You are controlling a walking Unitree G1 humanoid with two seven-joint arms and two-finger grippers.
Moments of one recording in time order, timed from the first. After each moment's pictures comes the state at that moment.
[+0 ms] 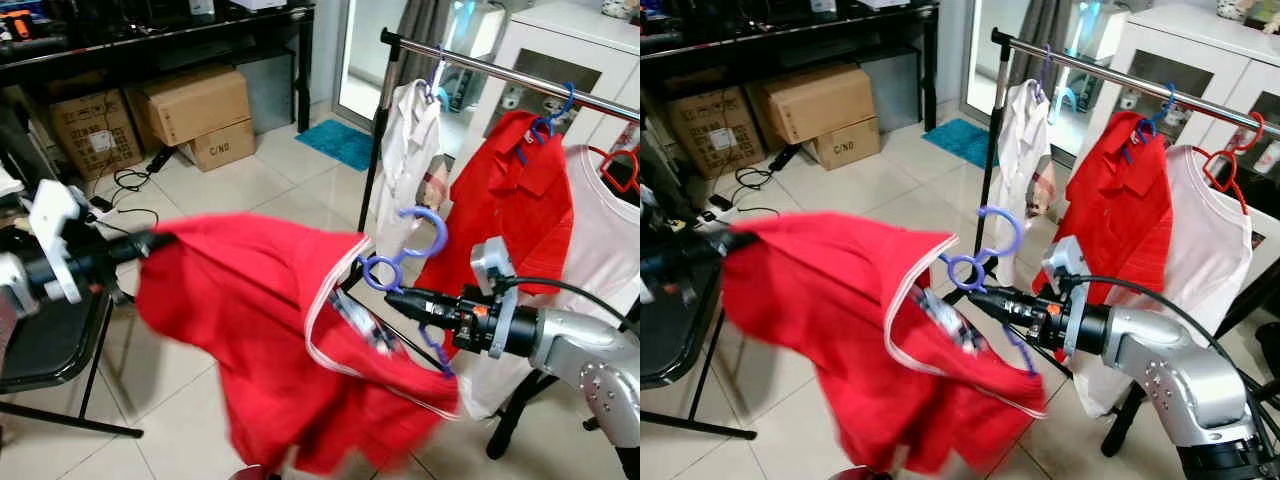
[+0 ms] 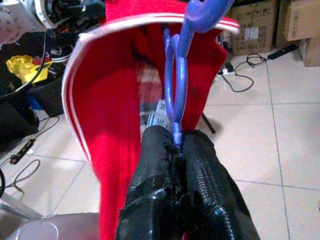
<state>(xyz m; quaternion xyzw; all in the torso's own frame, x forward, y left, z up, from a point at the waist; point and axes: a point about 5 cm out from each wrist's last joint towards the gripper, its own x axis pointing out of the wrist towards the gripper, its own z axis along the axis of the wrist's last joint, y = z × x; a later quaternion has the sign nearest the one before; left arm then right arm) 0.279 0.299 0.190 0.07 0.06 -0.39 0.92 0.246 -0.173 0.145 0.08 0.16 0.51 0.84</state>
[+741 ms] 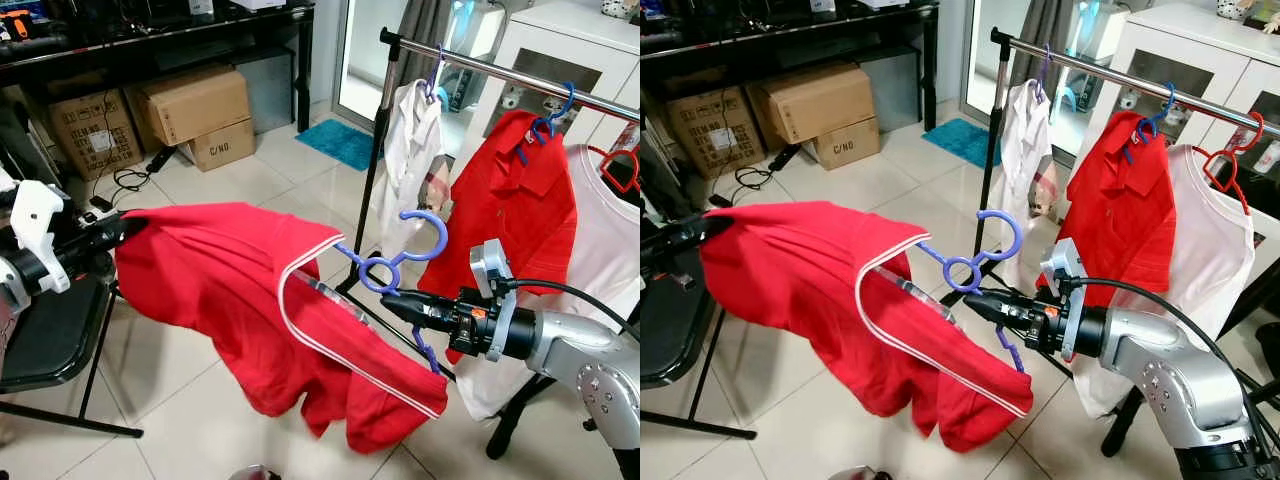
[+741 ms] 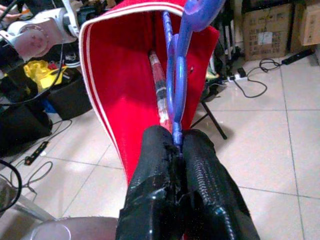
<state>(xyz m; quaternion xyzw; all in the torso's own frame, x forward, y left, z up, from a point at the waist) 0.288 0.326 0.176 0.11 0.05 -0.27 0.96 0.243 -0.170 0.146 0.09 0.15 0.53 0.83</state>
